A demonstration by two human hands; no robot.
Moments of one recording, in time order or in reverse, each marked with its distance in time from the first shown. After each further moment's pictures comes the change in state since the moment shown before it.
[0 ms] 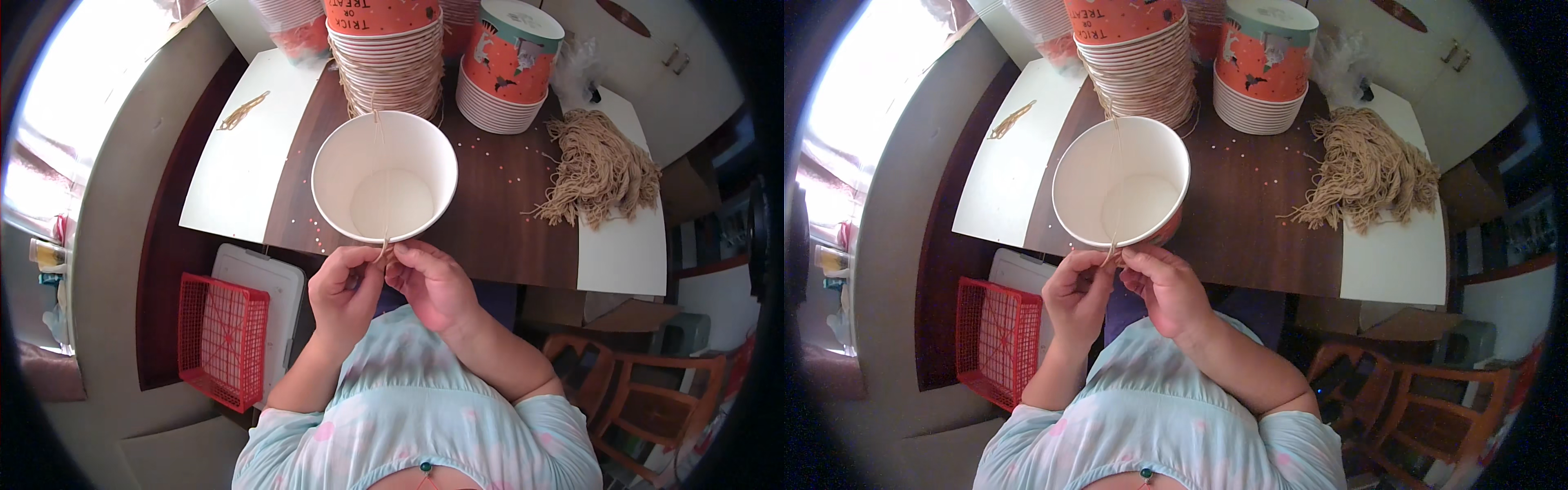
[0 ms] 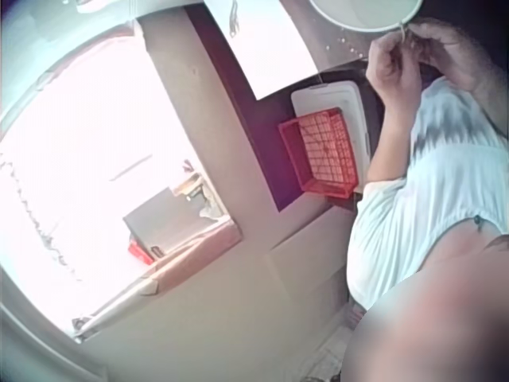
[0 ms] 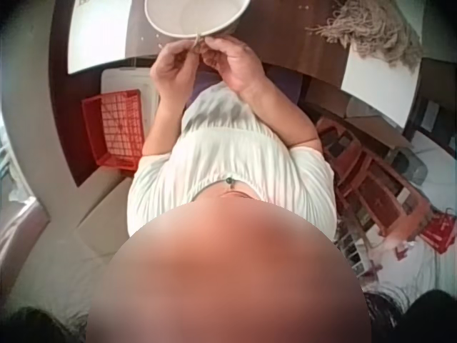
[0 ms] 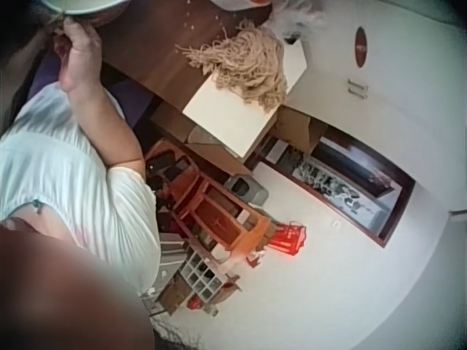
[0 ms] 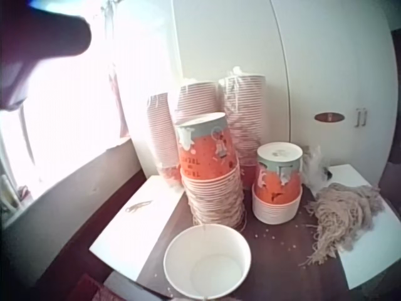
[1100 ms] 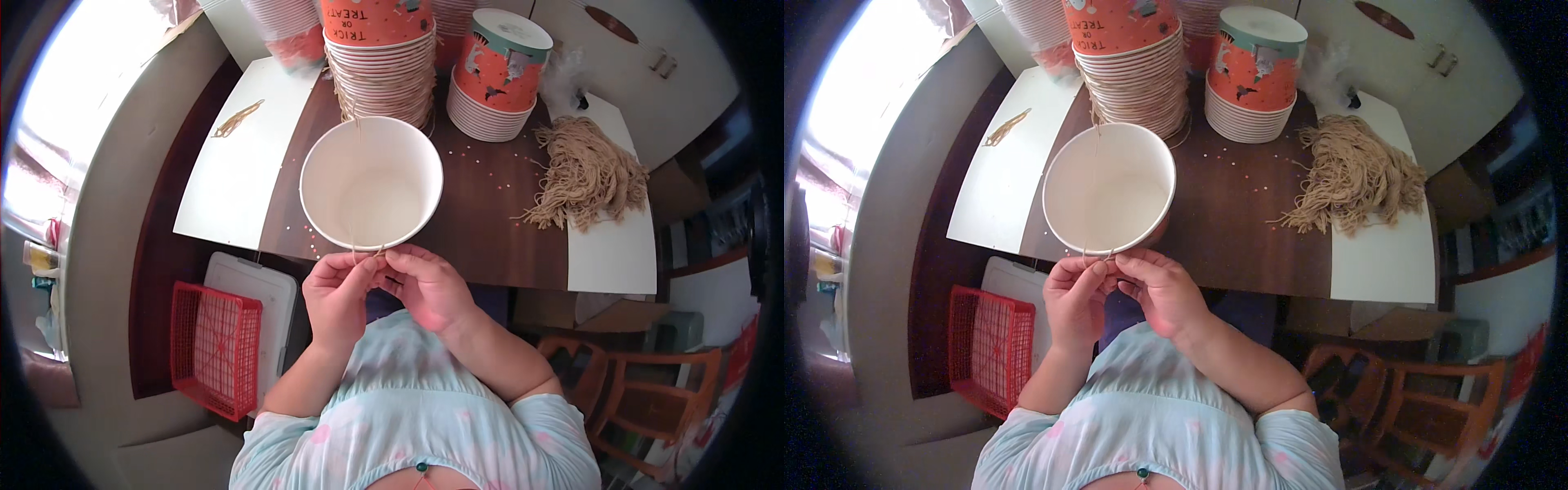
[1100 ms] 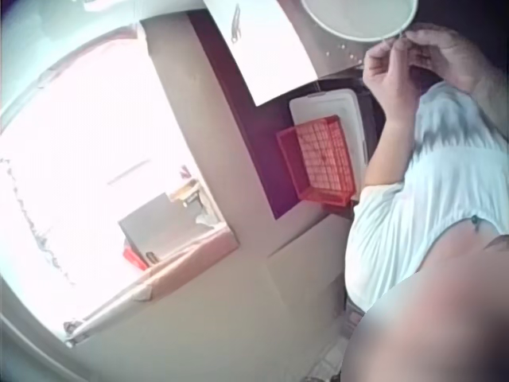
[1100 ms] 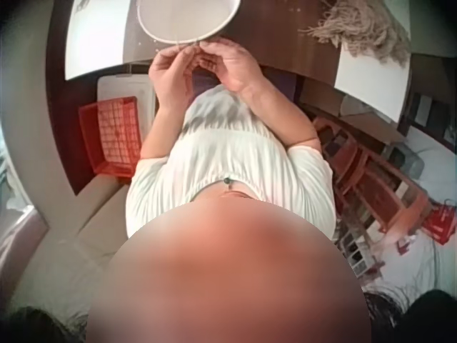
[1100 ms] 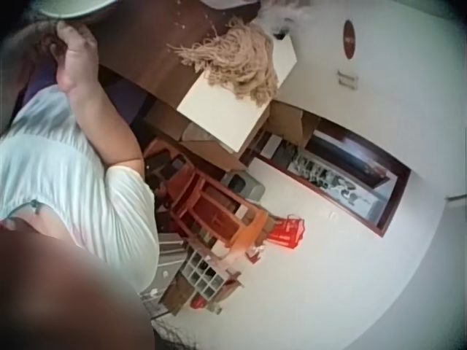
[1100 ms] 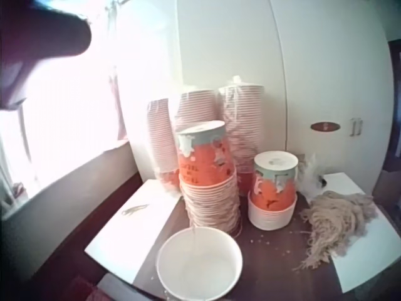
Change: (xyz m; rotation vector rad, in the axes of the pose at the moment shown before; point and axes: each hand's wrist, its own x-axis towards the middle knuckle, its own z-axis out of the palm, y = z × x) left_hand -0.002 -0.002 0.000 -0.758 0.082 -0.393; right_hand -0.002 -0.004 0.007 -0.128 -0.032 0.033
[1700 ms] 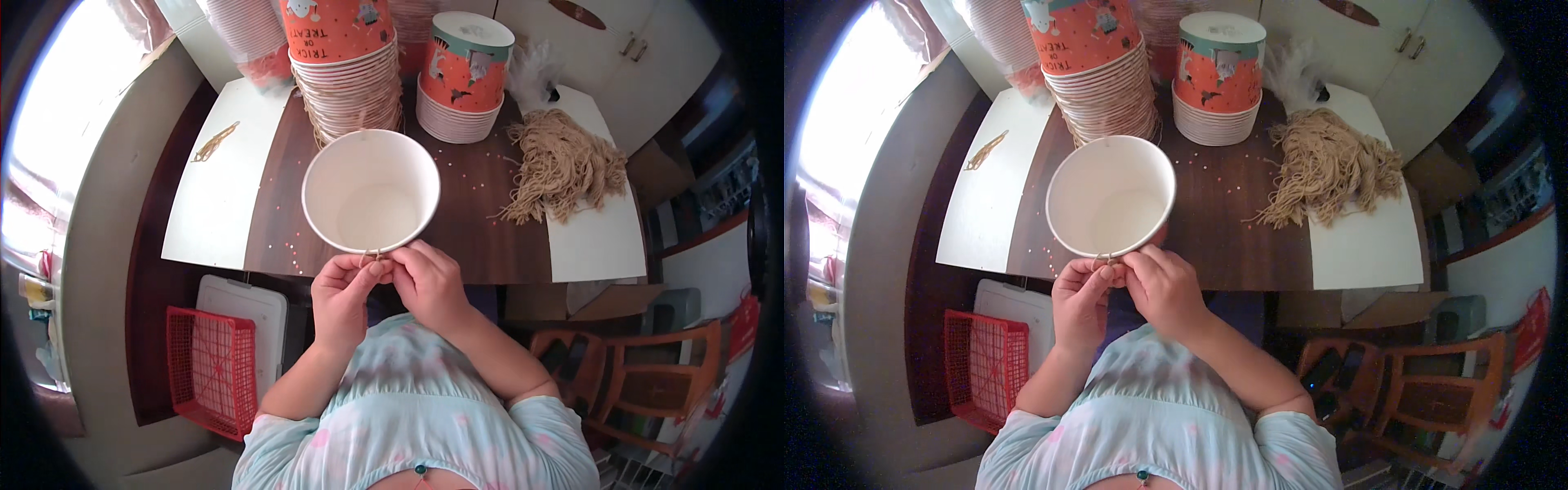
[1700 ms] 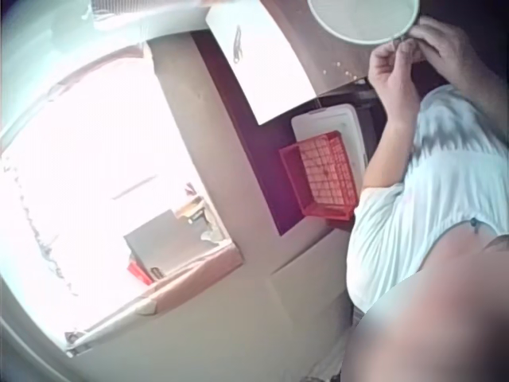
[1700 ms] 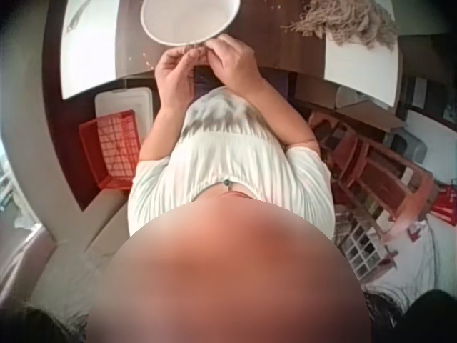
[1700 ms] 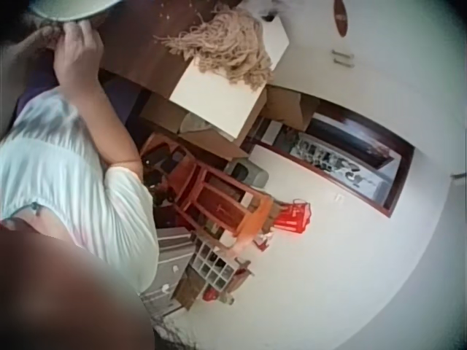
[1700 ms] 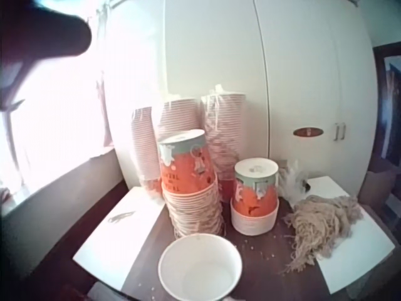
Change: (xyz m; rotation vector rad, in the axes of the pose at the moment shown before) left_hand 0.010 -0.015 0.016 0.070 -0.126 -0.038; right_hand -0.010 -0.022 -0.015 -1.571 0.216 -1.086
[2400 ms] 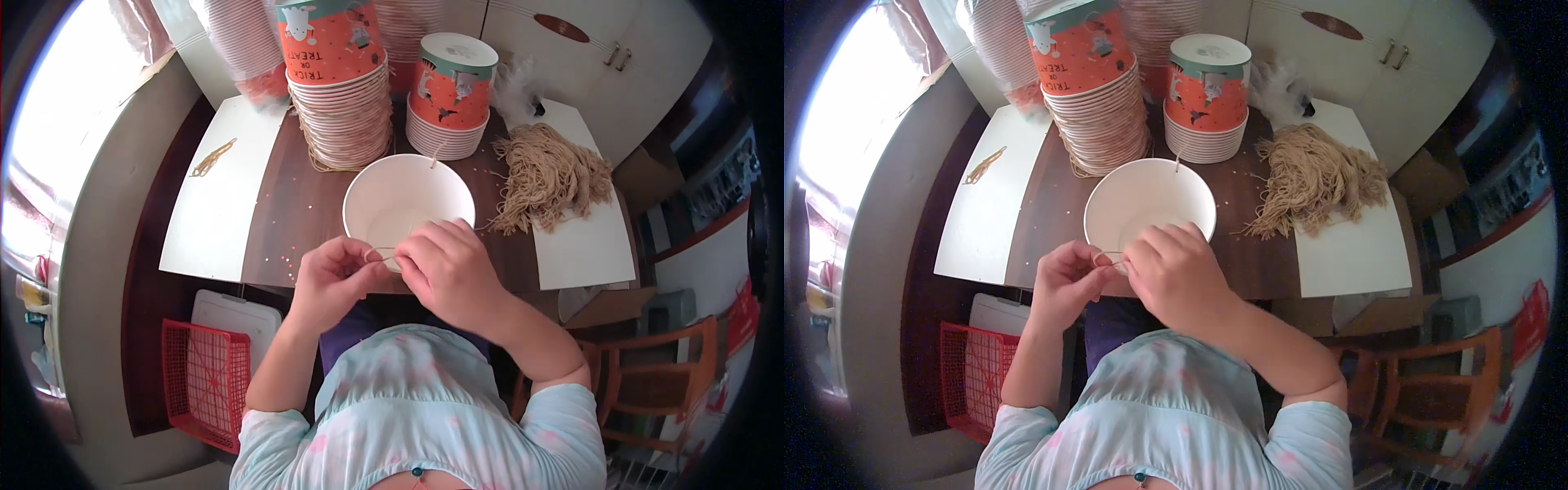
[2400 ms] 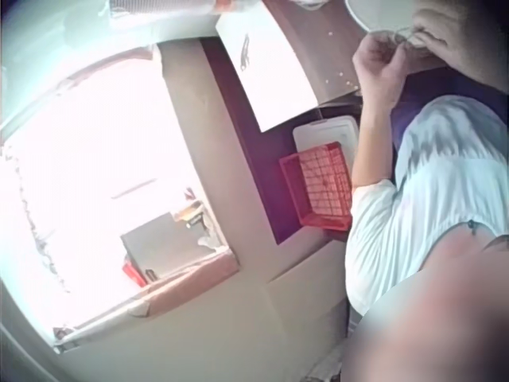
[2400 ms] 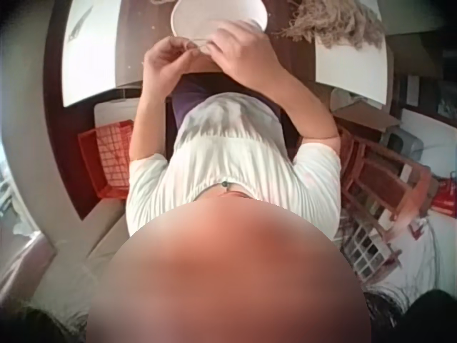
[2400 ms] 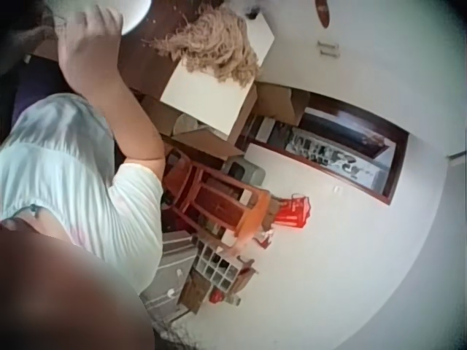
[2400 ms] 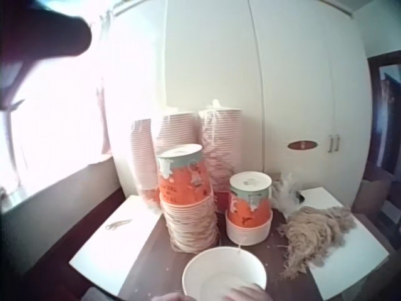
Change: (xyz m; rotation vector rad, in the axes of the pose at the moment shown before) left_hand 0.030 0.045 0.008 0.333 -0.359 -0.087; right_hand 0.046 -0.020 -0.060 -0.191 -0.167 -0.205
